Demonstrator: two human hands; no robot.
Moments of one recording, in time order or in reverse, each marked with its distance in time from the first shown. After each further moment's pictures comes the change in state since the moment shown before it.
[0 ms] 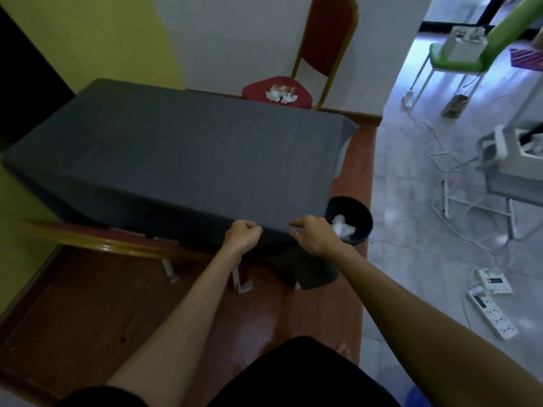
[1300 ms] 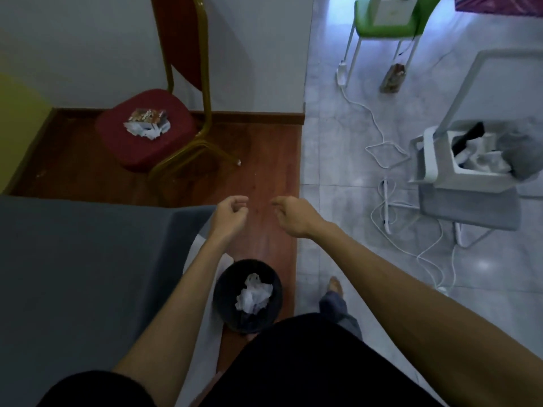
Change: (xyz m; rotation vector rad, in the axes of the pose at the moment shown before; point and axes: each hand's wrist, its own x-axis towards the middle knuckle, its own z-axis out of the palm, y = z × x) left_hand 0.346 0.460 0.383 -0.043 -0.071 0.187; right_hand 0.310 0.428 -0.383 0.098 -0.008 0.129
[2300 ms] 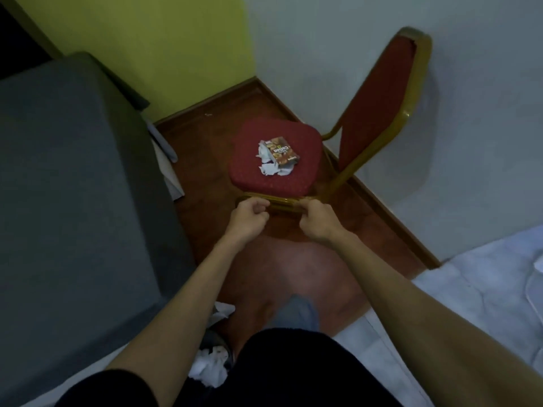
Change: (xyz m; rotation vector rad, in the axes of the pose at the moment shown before) left_hand 0.297 0.108 -0.097 -0.277 0.648 -0.363; right_hand 0.442 -0.131 -0.137 -0.186 -0.377 -0.499
